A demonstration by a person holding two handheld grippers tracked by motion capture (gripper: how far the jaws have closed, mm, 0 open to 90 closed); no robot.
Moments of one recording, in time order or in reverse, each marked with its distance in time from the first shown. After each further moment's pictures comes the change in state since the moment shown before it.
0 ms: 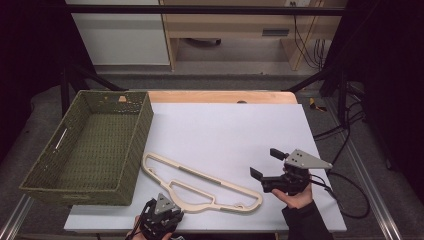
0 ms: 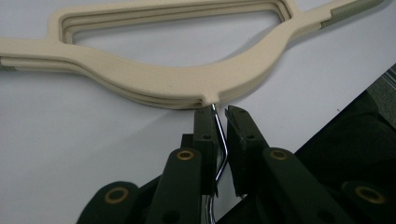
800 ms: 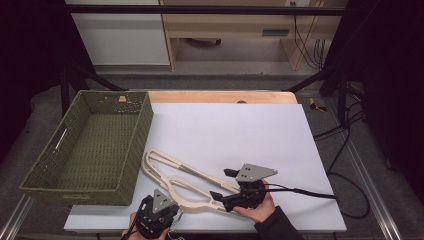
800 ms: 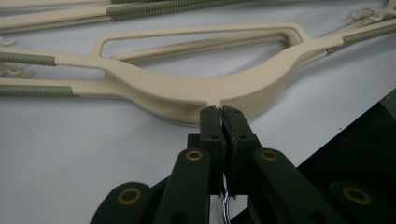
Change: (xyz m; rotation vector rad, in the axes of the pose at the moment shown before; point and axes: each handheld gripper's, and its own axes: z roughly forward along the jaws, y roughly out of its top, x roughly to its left) left arm -0.003 0.016 -0.022 -0.026 0.104 0.042; right arm 0.074 -0.019 0.065 0.165 0.259 -0.092
